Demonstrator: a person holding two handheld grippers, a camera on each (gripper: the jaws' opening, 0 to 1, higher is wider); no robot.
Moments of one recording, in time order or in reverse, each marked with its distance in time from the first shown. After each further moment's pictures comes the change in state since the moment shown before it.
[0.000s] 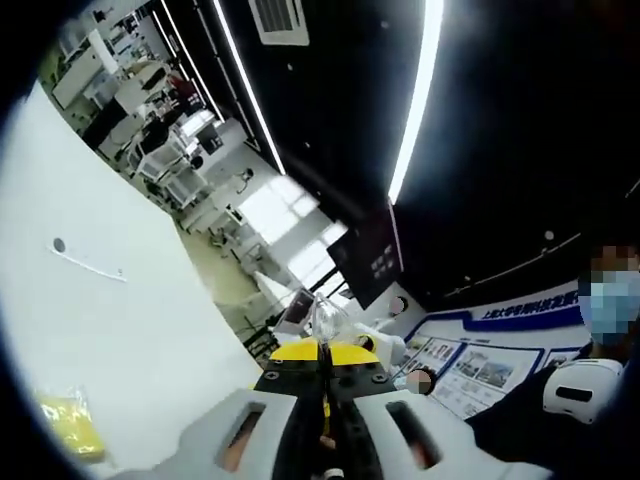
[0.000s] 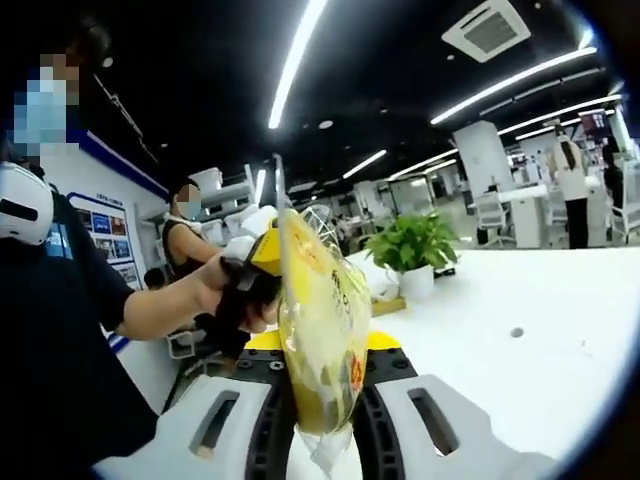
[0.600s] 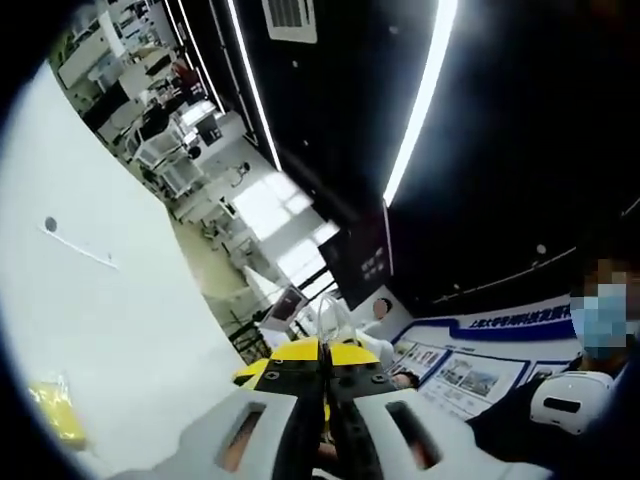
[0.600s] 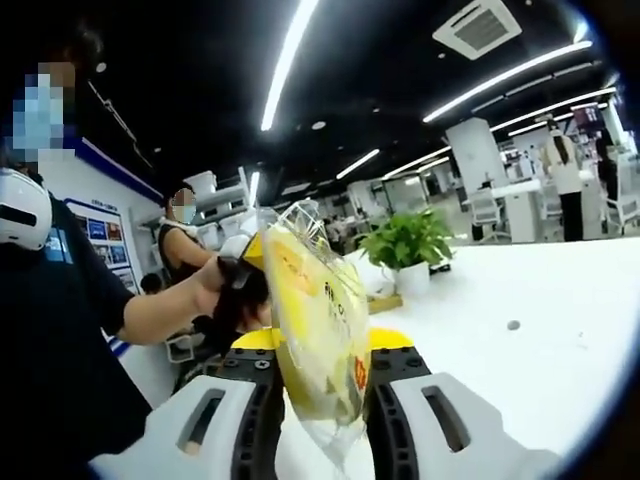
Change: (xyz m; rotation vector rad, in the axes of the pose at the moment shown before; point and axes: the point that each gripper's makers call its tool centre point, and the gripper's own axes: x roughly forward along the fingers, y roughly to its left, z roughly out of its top) left arm 0.002 -0.006 -0.007 -0.066 0.003 -0.047; right arm -0.004 -0.001 -0.004 0.008 0.001 -0.018
